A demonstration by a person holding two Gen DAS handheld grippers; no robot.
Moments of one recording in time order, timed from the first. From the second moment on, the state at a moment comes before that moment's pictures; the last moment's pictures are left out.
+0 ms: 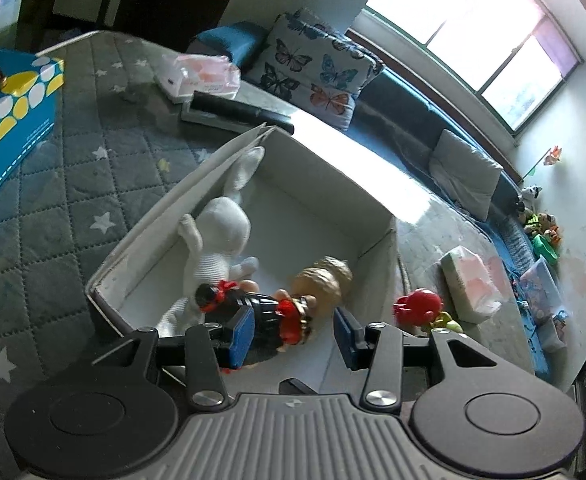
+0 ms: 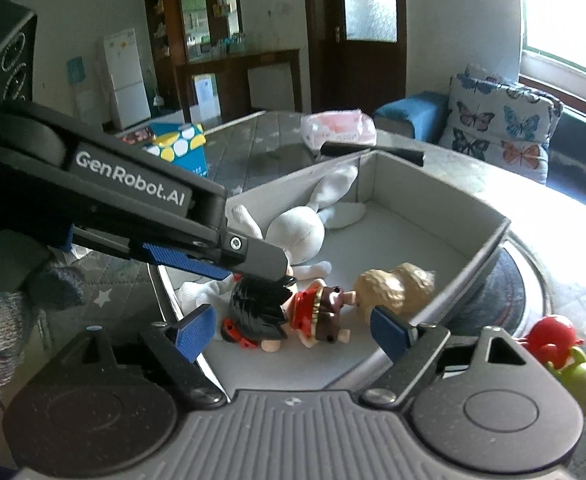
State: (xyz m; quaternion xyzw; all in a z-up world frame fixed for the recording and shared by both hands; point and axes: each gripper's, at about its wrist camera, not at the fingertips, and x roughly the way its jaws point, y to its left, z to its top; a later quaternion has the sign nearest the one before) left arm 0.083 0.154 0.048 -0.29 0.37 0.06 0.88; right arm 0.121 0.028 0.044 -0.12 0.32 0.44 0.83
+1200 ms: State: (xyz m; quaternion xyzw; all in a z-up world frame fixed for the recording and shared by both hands) left arm 0.117 0.025 0.044 -0.23 0.38 -0.05 0.90; right arm 0.123 -0.119 0.029 -0.06 0.30 0.30 0.90
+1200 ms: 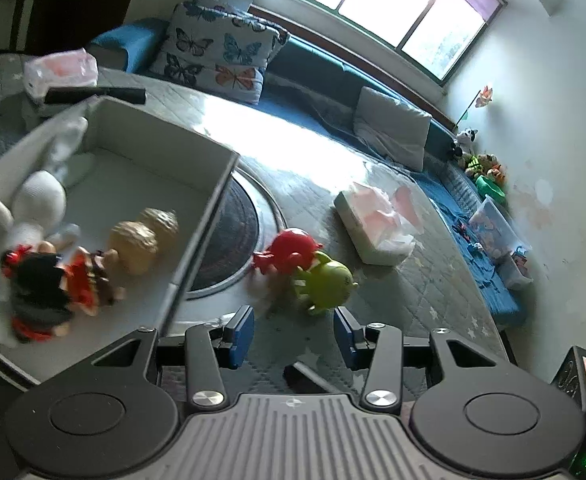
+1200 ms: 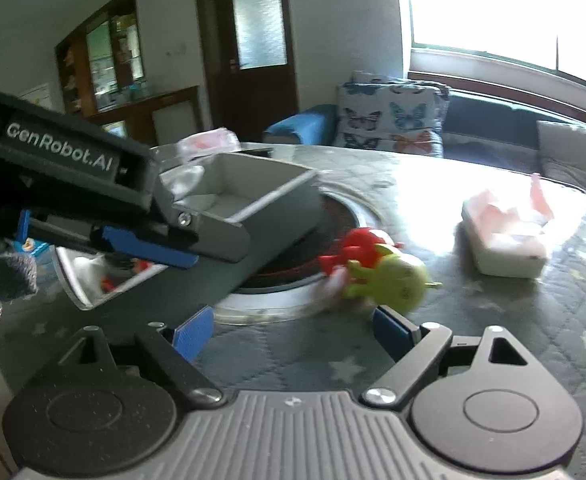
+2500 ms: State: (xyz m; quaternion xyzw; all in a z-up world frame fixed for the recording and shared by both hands) left arm 0.204 0.017 -0.013 -0.35 0.39 -0.04 0.85; right arm 0.225 -0.142 -0.015 -0.03 0.33 0.31 0.89
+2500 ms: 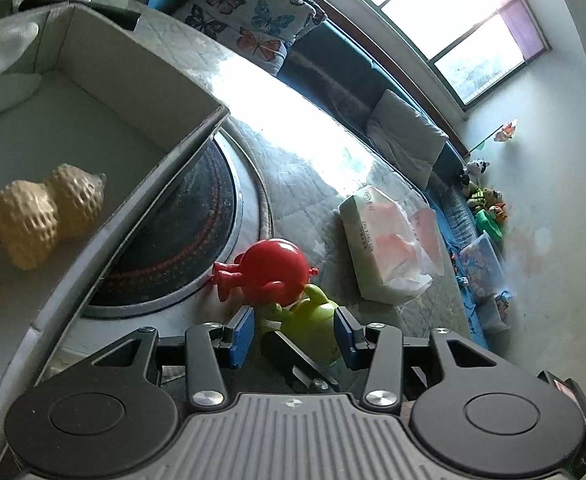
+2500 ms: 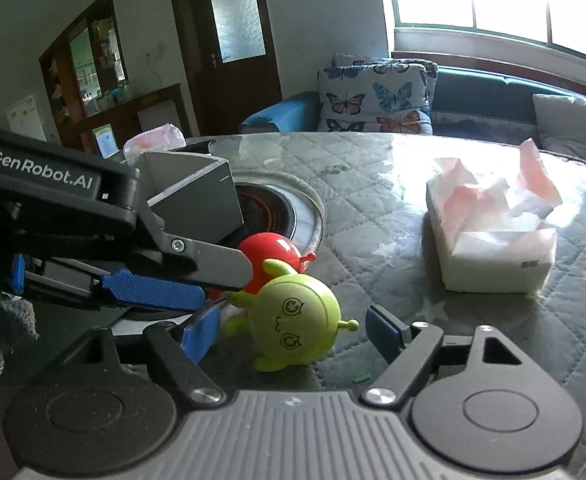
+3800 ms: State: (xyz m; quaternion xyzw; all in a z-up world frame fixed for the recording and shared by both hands) left arm 0.128 0.042 0.025 -0.35 0.36 -0.08 0.86; right arm 0.141 -0.125 0.026 -0.01 0.29 0.33 0.90
